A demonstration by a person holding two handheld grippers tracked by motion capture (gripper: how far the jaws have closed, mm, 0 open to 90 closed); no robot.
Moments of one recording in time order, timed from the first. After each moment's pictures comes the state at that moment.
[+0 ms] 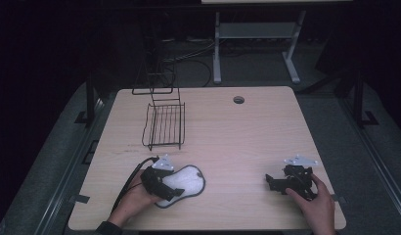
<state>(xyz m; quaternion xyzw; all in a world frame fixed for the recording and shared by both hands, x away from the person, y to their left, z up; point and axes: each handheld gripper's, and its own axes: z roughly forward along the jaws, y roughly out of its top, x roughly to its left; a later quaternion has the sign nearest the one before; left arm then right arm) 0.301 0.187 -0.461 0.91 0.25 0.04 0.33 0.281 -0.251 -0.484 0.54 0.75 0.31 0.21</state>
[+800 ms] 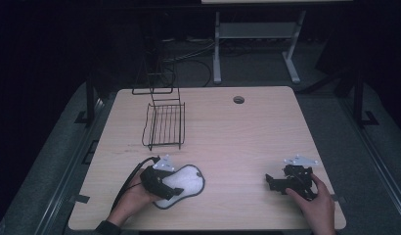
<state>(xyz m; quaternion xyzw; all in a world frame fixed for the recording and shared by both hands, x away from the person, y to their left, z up) 0.297 0.186 -0.452 0.92 0.23 0.04 0.31 0.281 -0.251 -0.484 0.54 0.75 0.31 0.21</state>
